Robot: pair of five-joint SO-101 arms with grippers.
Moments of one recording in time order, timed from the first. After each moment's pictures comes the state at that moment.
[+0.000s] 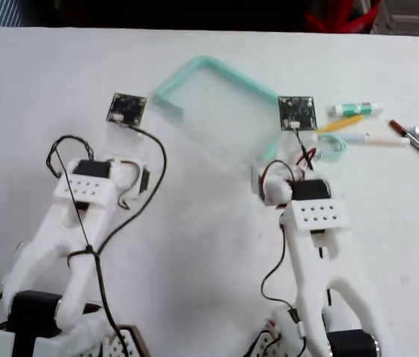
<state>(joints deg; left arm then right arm) 1.7 -15.5 43.4 47.8 -1.7 -7.9 -26.7 47.9 41.9 -1.7</state>
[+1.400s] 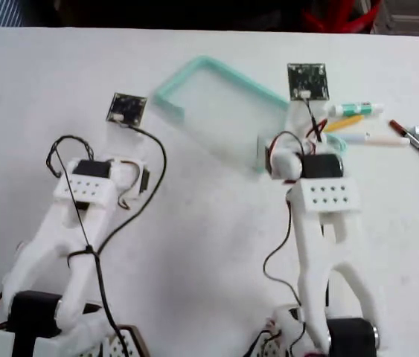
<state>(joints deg) 1.7 -15.5 43.4 47.8 -1.7 -5.7 -18.7 26.5 51.5 -1.7</state>
